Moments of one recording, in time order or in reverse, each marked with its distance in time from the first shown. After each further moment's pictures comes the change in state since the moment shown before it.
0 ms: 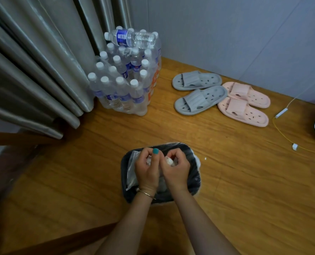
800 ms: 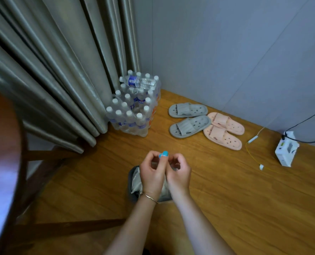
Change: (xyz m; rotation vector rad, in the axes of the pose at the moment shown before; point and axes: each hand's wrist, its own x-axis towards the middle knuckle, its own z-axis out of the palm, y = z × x) left_hand -0.032 0.213 0.013 -0.053 -0.026 0.040; right_hand 0.001 -0.194 -0.076 0.167 -0.052 0.102
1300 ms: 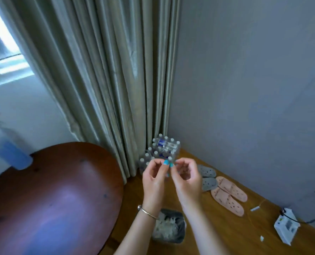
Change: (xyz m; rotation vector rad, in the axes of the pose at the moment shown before) left_hand -0.024 0.365 -0.051 -0.265 0.114 0.141; right_hand -0.061 -0.359 -0.004 0.148 -0.256 -0.347
